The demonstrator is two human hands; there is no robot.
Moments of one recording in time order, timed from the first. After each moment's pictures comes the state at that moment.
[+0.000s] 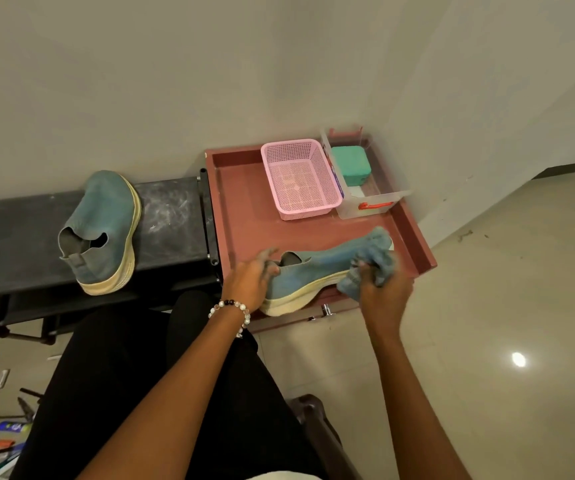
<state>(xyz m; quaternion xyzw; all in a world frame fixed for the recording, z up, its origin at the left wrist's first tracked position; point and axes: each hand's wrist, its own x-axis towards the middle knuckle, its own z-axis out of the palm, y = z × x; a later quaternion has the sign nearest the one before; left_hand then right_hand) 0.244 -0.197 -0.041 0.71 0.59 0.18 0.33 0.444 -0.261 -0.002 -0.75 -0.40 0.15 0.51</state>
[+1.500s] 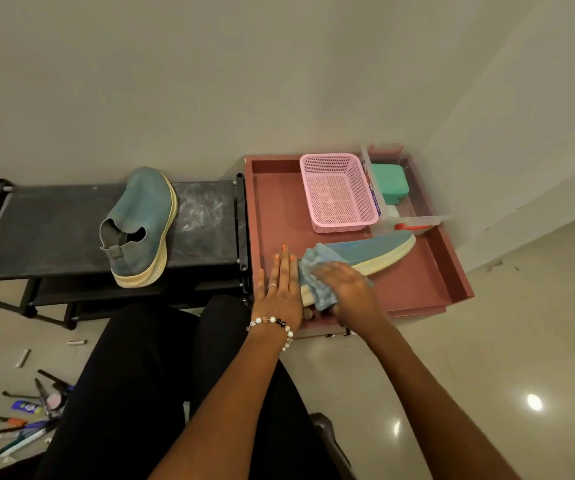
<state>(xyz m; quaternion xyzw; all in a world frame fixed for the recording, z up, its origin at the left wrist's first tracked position) 0.249 -0.214 -0.059 0.76 0.62 -0.06 0.19 0.401 -0.208 -0.035 -0.54 -0.82 0.12 0.16</state>
